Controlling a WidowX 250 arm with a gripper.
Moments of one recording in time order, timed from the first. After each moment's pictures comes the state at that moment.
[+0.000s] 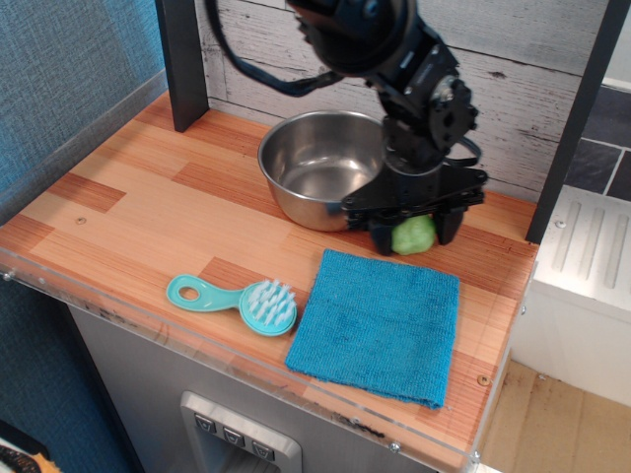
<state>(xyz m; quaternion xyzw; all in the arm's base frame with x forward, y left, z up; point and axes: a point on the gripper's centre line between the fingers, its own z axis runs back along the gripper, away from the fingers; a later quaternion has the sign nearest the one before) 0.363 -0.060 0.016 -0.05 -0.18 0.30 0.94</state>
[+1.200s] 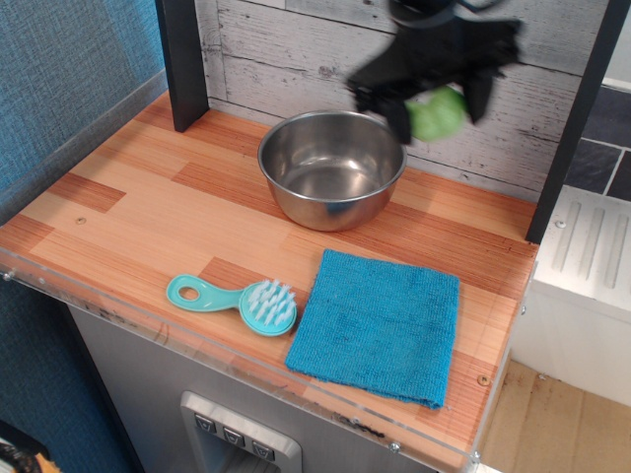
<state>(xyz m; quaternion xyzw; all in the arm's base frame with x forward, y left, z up) 0.362 -0.049 0.129 -0.11 -0.23 0.31 0.92</state>
